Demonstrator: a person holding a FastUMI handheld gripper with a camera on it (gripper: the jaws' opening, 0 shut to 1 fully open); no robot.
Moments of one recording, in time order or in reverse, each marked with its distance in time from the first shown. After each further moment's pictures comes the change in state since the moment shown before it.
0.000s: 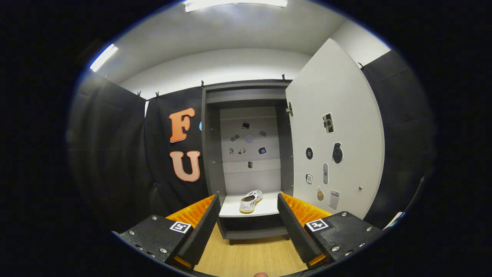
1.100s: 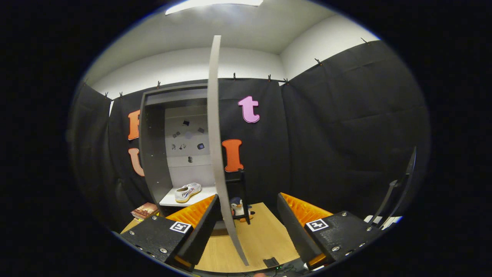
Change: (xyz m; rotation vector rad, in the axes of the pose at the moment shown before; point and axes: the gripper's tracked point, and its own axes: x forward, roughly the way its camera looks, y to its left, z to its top) arm -0.058 -0.253 -0.020 0.020 0.012 -0.249
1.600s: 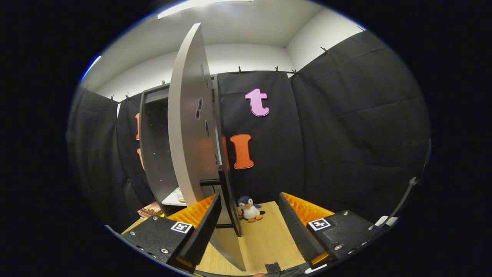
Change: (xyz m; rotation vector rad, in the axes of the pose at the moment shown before) arm 0.042 0.009 -0.035 0.011 0.011 0.124
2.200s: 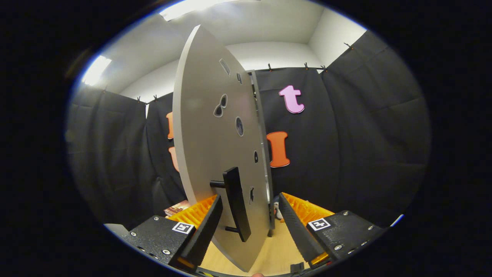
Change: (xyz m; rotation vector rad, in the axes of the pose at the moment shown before) arm 0.001 0.117 -0.020 0.028 0.013 0.256
